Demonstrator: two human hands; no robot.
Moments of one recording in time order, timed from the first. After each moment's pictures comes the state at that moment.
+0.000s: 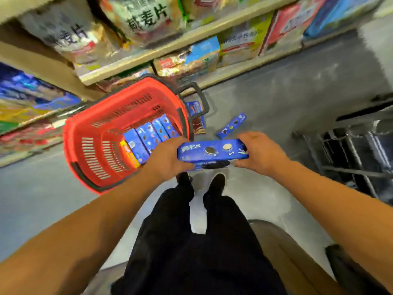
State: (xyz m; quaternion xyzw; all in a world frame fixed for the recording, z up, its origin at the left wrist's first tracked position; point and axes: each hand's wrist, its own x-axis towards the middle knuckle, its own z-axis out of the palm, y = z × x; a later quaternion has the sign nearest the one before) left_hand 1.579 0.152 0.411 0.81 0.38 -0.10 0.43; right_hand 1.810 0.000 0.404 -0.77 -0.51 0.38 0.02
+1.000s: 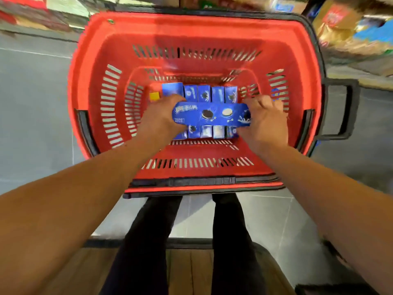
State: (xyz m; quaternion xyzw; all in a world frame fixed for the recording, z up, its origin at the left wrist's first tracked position) left_hand 1.318 0.356 0.126 0.69 0.58 0.03 0.43; right_hand 1.561 0.303 0.154 -0.76 -0.61 0.21 -0.08
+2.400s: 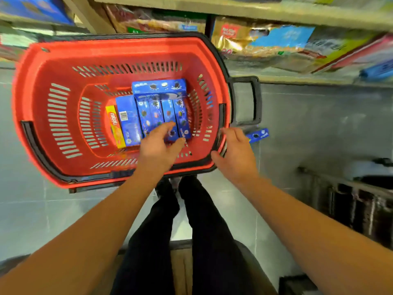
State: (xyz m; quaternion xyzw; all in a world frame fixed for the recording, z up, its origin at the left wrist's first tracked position) left_hand 1.475 0.244 0.206 0.59 0.64 0.11 0.48; right_hand 1.666 0.180 0.229 -0.79 -0.51 0.33 0.10
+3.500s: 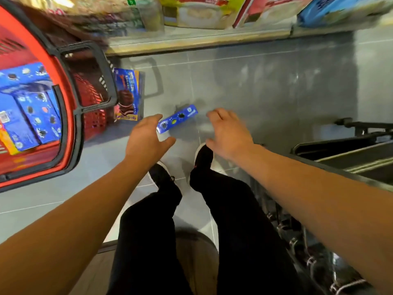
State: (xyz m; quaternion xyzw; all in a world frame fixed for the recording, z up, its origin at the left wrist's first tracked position) left_hand 1.824 0.123 0.164 0.74 0.55 -0.07 0.39; right_hand 2.035 0.057 0.179 -0.73 -0.58 0.34 -0.12
